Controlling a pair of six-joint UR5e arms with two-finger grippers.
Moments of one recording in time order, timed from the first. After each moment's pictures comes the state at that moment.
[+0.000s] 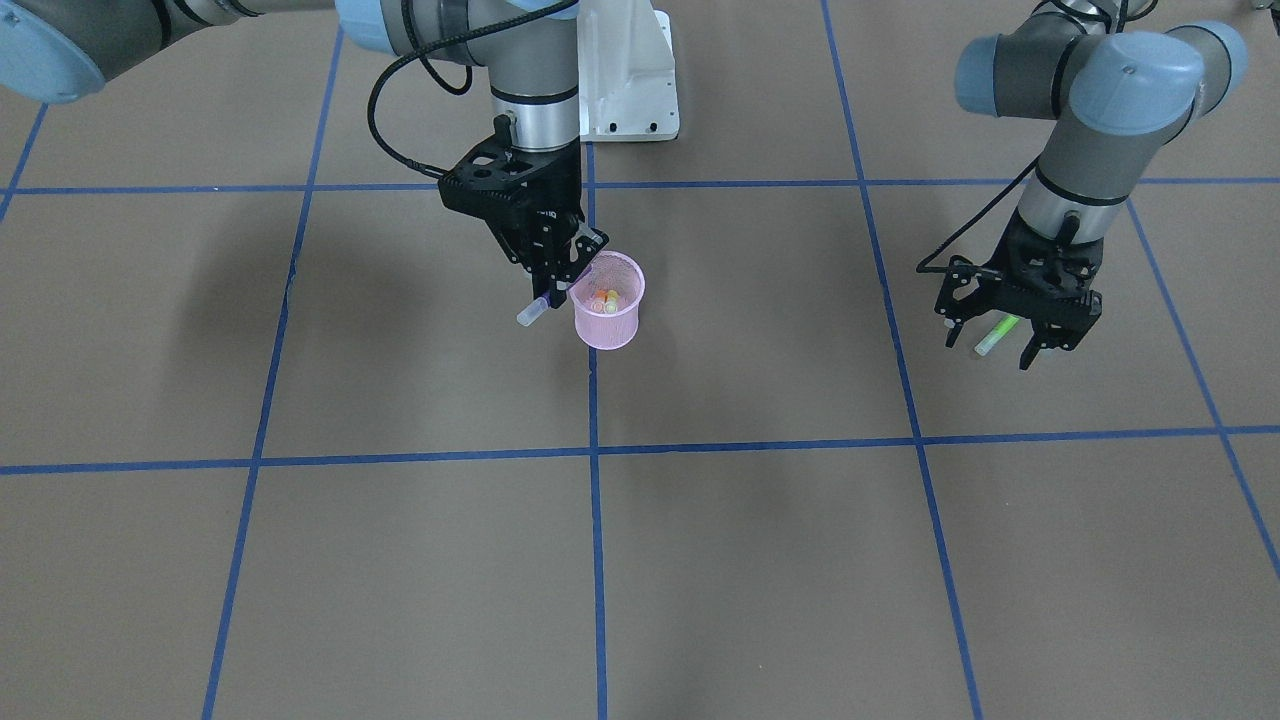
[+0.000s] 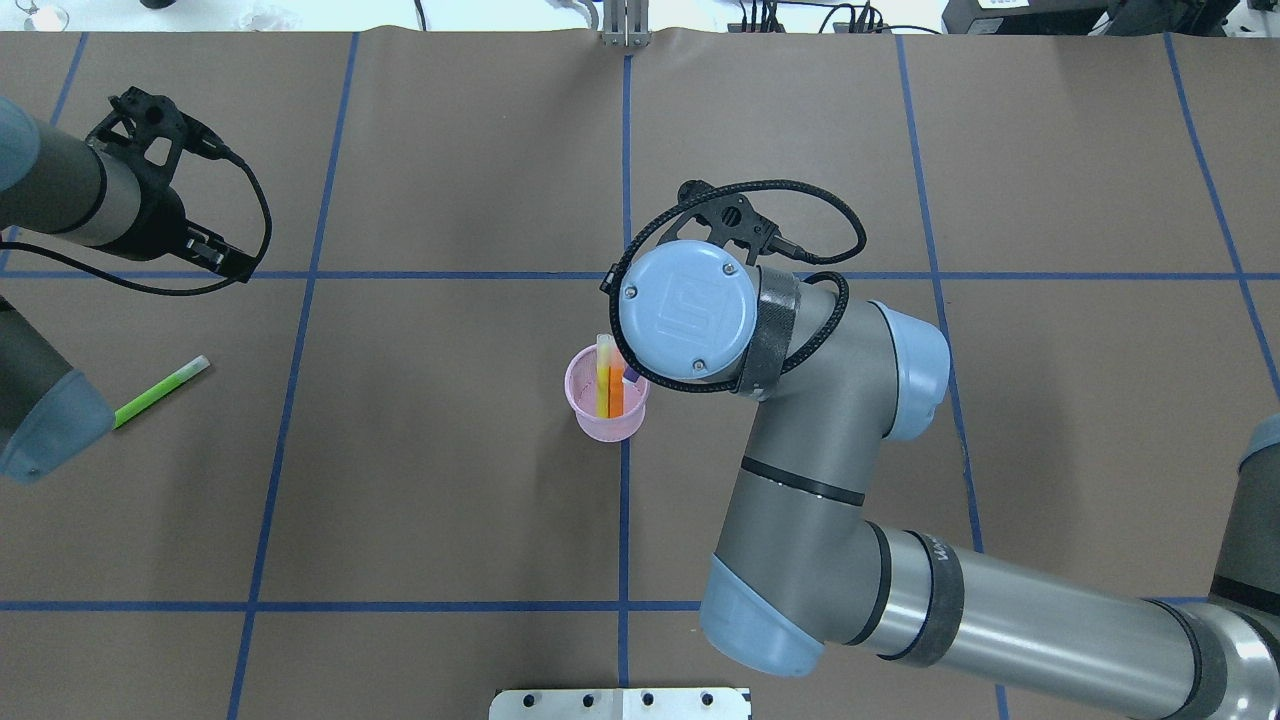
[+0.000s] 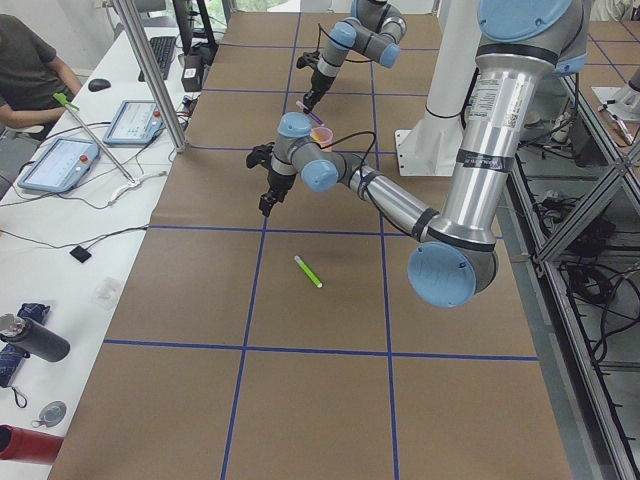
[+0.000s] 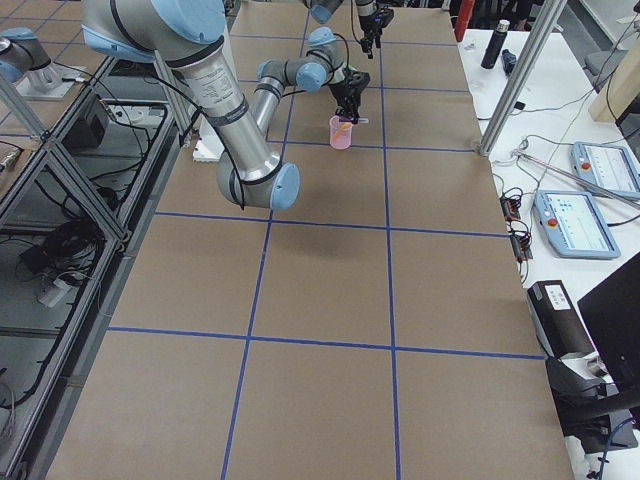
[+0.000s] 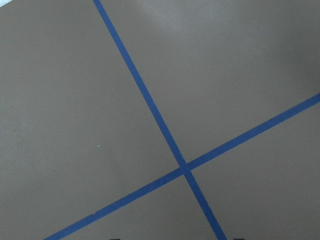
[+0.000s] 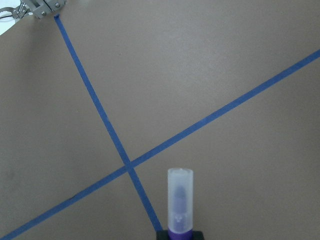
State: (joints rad) left arm -0.91 -1.79 -1.85 -1.83 -1.91 -0.44; right arm 0.43 -0.81 1.80 -1.74 1.46 1.80
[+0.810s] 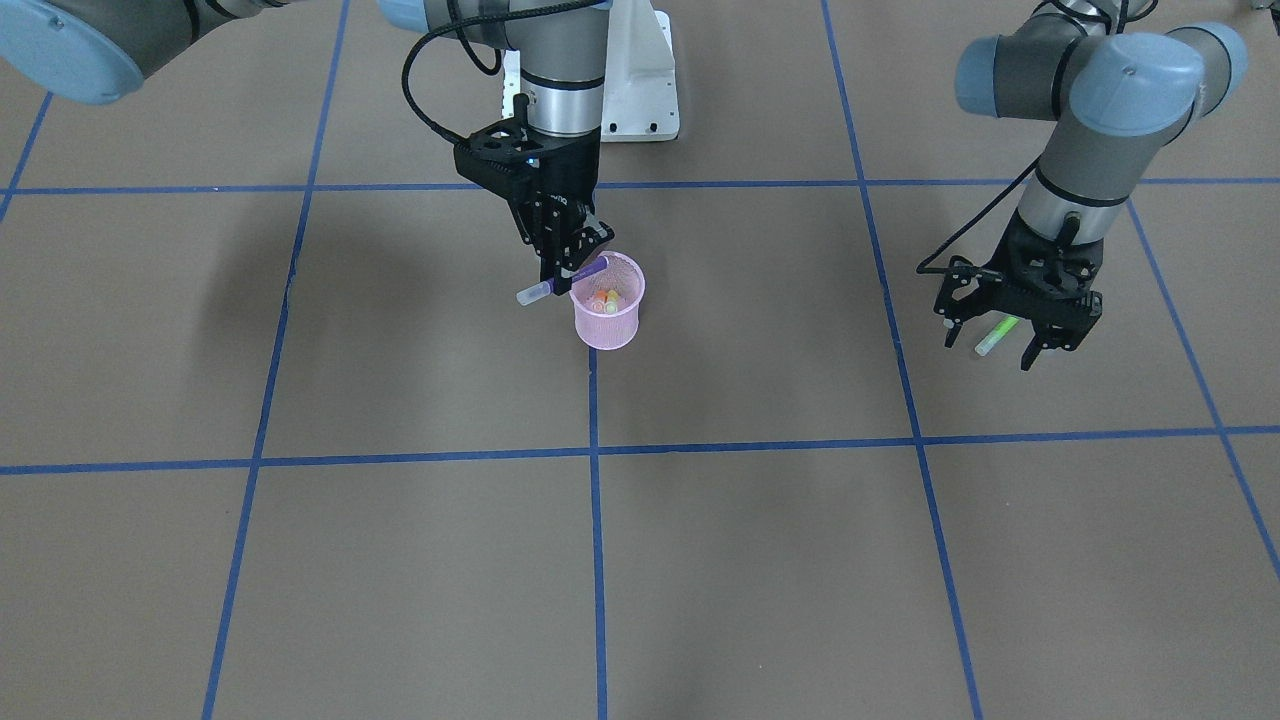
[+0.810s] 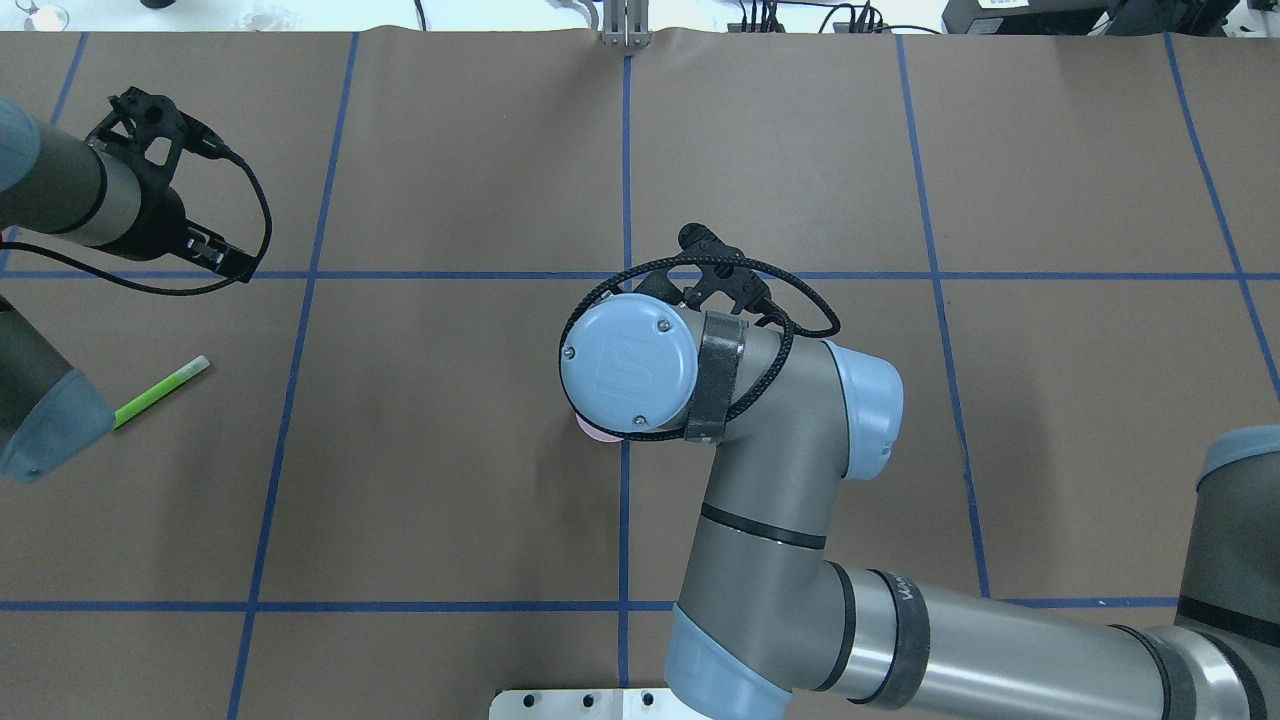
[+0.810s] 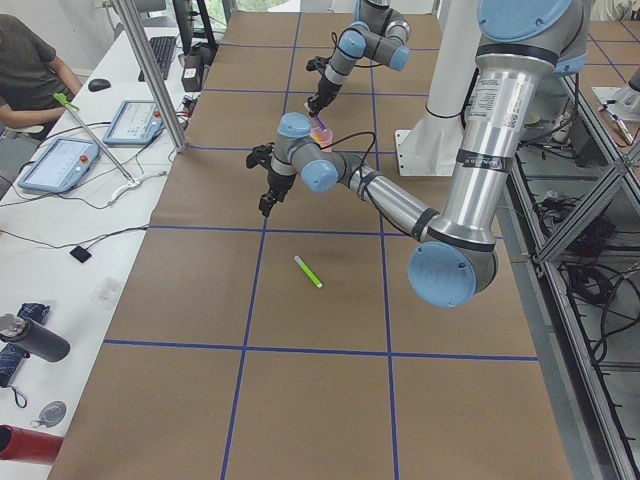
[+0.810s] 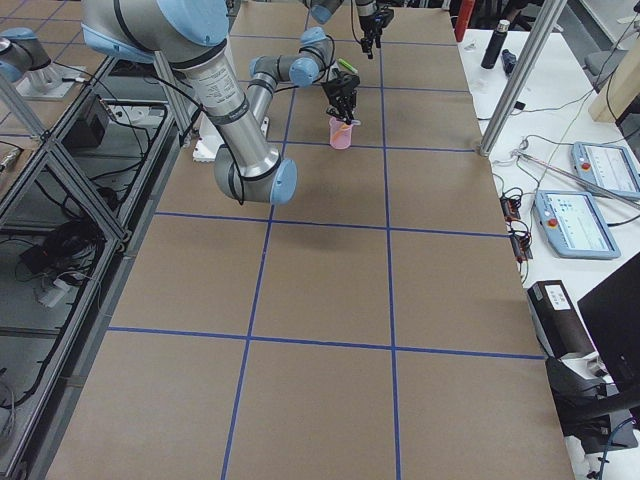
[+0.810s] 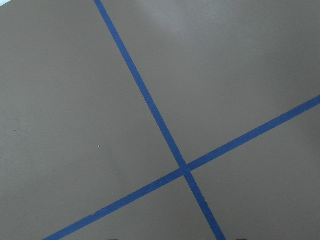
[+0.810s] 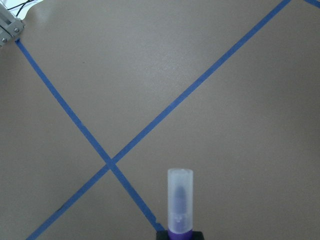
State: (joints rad) left arm -0.90 -1.79 -1.85 -1.83 -1.91 -0.44; right arm 0.38 -0.77 1.75 -1.80 1.37 2.10
